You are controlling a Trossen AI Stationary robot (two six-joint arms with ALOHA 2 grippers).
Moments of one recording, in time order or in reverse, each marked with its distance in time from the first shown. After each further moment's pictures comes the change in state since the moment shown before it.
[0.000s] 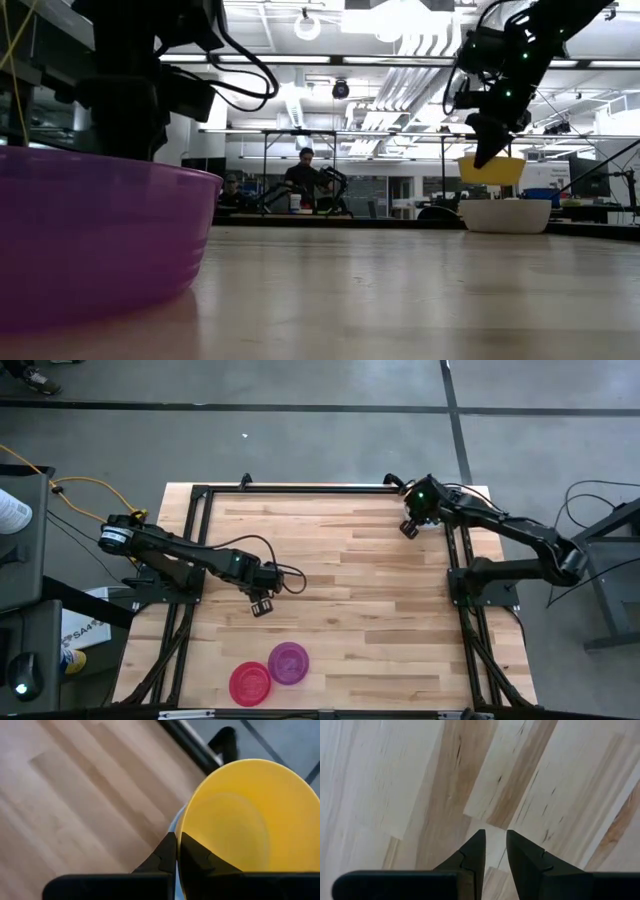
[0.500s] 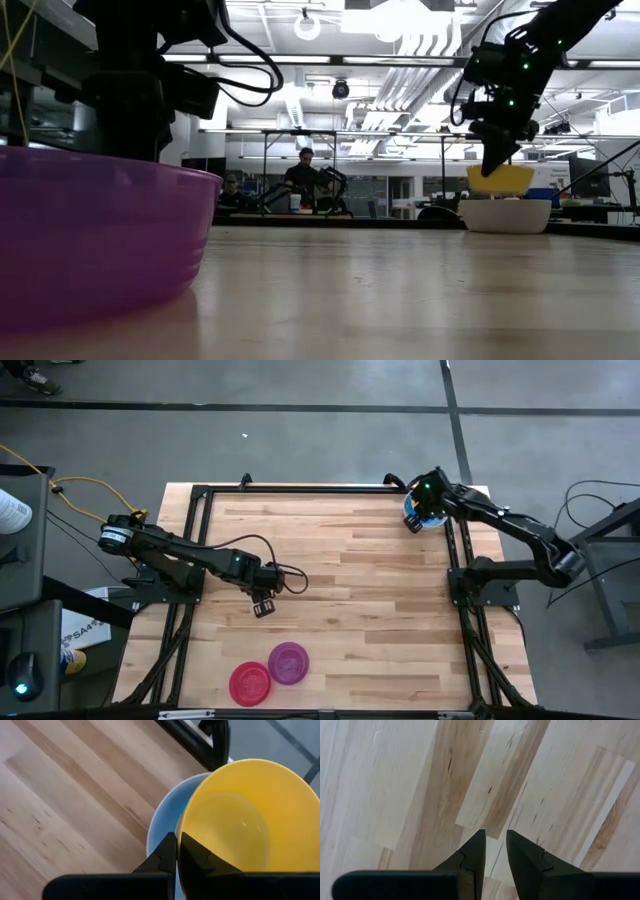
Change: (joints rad) left arm 0.000 0.000 0.000 0.039 0.008 0.004; right arm -0.149 0.031 -0.009 0.010 -0.098 -0.019
